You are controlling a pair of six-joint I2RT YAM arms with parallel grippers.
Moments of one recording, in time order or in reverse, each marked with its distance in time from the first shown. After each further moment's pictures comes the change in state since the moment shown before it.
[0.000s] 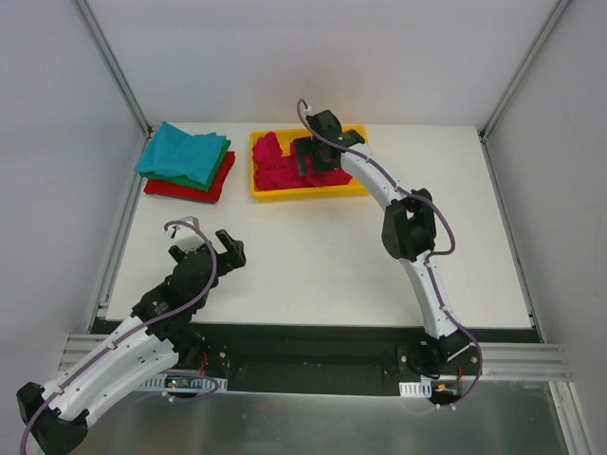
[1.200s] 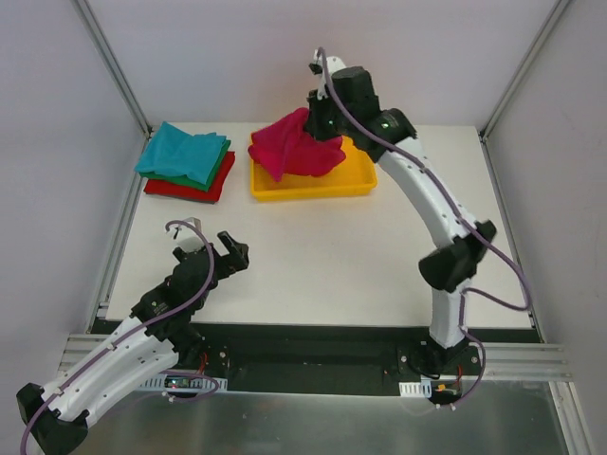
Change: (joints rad) left arm 0.000 -0.004 0.000 -0.020 0.060 -0.055; right arm 0.057 -0.388 -0.048 -0.019 -0.147 -0.063
